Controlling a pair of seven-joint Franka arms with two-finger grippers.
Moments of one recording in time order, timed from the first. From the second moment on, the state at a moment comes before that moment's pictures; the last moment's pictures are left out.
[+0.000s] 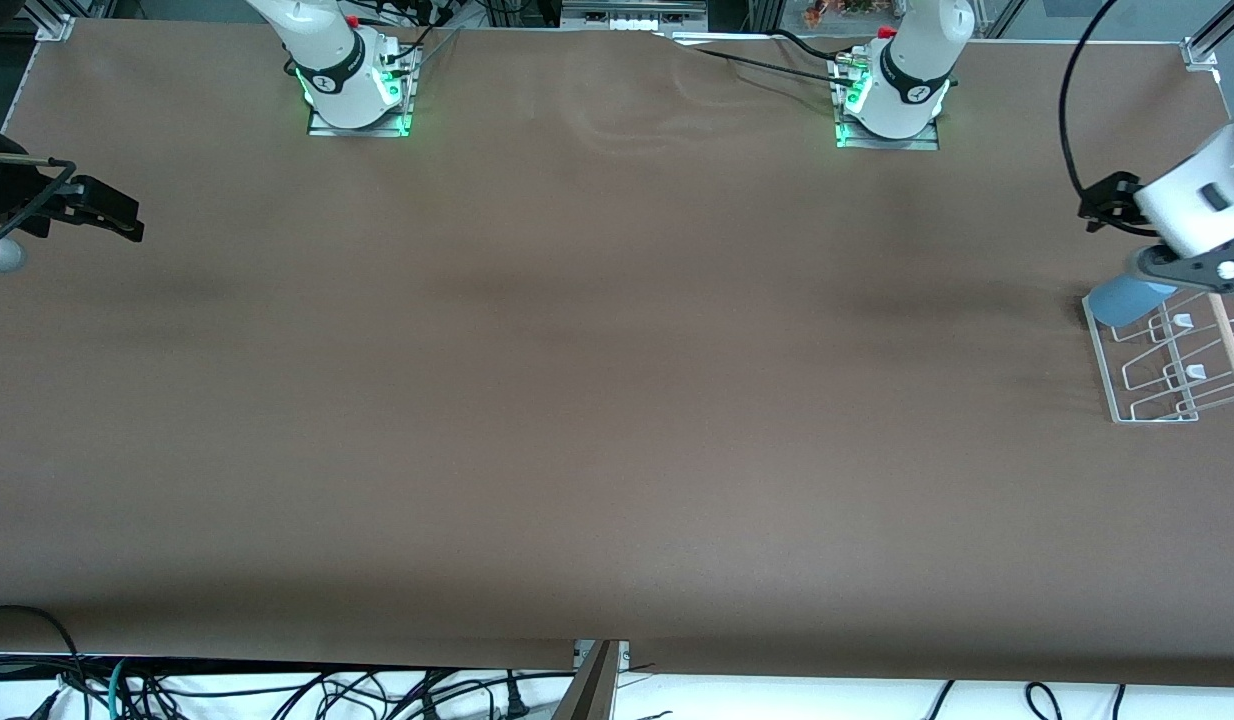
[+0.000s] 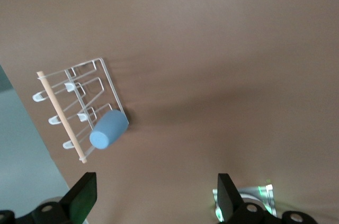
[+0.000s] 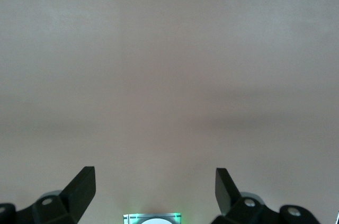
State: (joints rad) left arm 0.05 0.12 -0.09 -1.43 0.23 1.35 0.22; right arm -0.11 0.07 0.13 -1.49 -0.08 1.44 0.02
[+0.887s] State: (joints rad) left arm 0.10 -0.04 -0.04 -1.68 0.06 1.67 -0.04; right arm -0.11 0.07 0.13 -1.49 -0.08 1.44 0.02
